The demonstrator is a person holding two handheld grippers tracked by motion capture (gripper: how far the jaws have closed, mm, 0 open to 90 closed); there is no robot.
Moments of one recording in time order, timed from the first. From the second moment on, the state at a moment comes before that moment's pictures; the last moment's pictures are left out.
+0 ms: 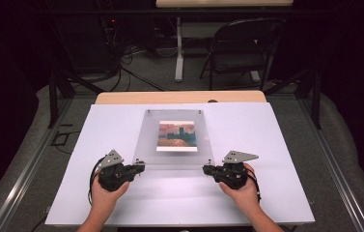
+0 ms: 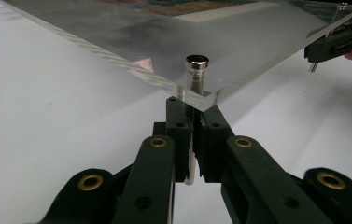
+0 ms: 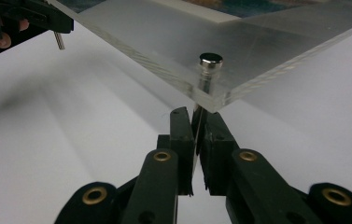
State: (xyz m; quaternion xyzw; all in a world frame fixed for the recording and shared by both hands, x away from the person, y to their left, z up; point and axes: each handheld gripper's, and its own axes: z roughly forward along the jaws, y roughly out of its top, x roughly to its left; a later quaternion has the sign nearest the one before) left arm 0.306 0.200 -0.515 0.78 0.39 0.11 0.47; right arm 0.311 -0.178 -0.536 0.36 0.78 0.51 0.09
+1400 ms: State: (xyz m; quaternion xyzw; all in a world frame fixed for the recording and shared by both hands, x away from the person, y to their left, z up) left arm 0.348 0.172 -0.546 0.79 0.41 0.09 0.44; right arm 0.346 -0.195 -0.552 0.40 0.78 0.46 0.12
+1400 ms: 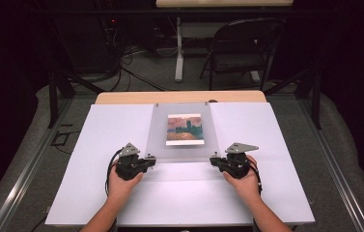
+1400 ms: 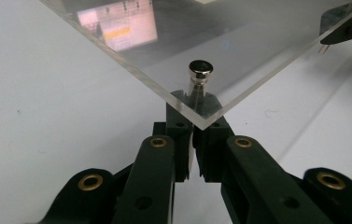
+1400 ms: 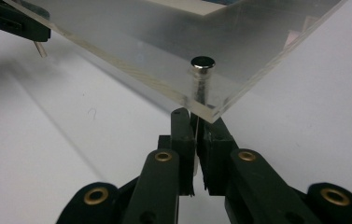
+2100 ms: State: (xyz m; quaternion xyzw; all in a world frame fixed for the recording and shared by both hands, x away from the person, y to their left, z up) left arm 0.348 0.172 -0.558 0.80 0.40 0.08 0.43; right arm 0.346 -0.193 -0.564 0.41 0.79 0.45 0.11
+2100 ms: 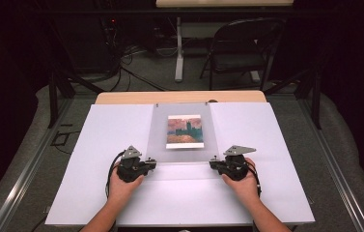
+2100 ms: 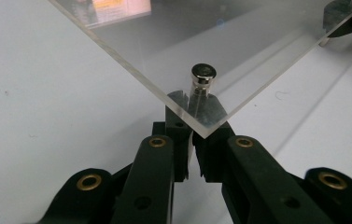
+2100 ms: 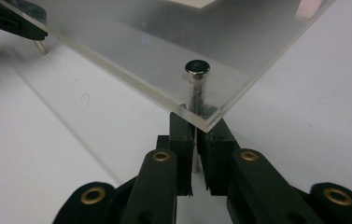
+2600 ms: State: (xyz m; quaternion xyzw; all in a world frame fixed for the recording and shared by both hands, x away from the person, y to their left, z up) left arm 0.333 0.179 -0.549 0.79 0.41 0.09 0.44; right arm 0.331 -0.193 -0.554 0.40 0.79 0.45 0.13
